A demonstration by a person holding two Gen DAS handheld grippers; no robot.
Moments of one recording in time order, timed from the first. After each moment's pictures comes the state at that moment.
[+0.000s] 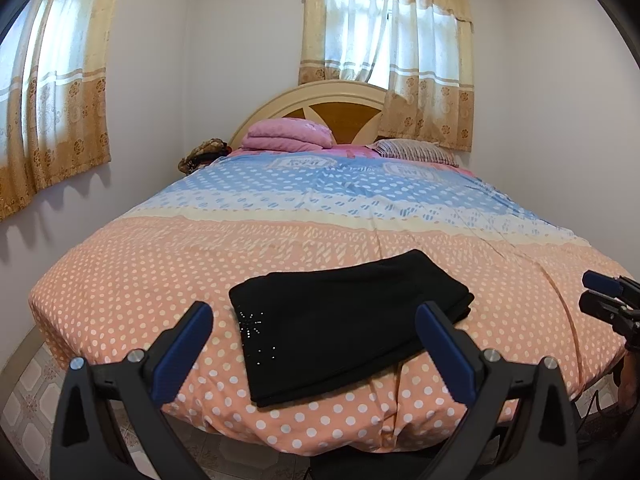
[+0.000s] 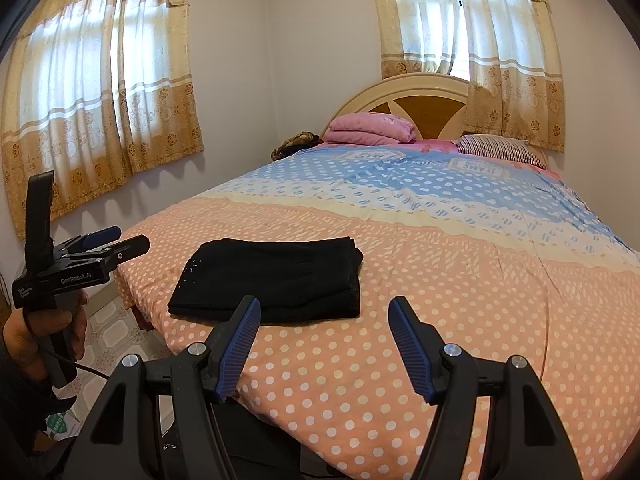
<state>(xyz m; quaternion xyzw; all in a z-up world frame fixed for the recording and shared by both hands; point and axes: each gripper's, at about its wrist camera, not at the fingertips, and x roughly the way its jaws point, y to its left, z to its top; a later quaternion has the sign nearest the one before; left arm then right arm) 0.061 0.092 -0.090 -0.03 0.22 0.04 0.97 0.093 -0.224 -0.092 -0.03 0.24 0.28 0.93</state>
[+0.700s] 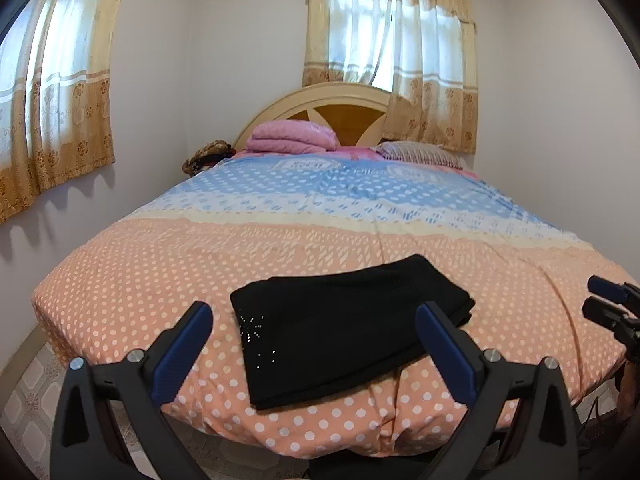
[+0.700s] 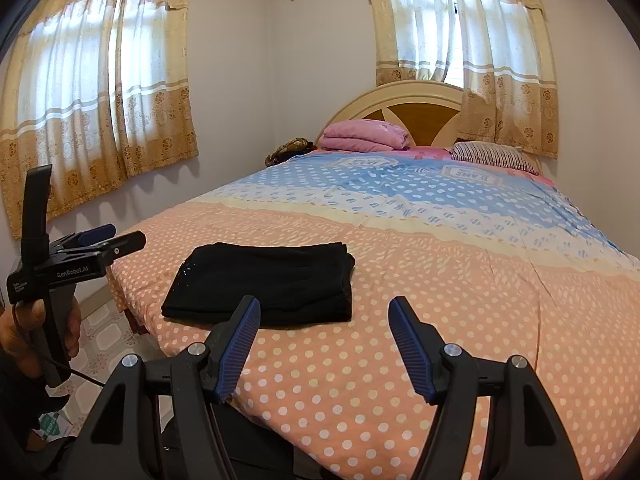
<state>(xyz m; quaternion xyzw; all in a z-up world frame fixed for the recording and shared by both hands) 0.064 0.089 -0.088 -0.02 0.22 0.05 0.97 0.088 -0.225 -0.091 -0.03 0.22 0.26 0.94</state>
